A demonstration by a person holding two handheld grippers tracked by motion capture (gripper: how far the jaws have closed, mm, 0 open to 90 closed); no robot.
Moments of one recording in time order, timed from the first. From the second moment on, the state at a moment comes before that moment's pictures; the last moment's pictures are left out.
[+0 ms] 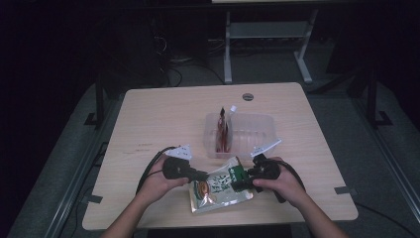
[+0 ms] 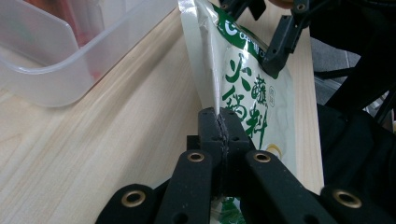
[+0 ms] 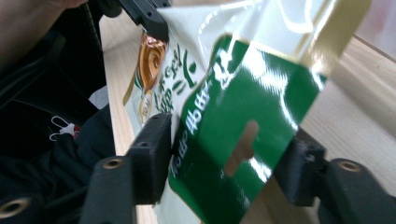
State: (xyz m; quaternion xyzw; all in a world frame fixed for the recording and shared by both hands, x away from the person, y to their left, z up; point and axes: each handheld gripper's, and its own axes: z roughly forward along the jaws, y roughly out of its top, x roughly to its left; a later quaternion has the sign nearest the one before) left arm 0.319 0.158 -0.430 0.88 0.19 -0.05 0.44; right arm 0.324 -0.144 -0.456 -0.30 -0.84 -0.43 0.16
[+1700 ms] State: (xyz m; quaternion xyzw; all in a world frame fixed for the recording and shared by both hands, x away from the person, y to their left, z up) left arm 0.320 0.194 -0.435 0.88 0.23 -0.03 0.42; right arm 0.310 -0.166 -0.402 -0.27 -0.80 -0.51 0.17
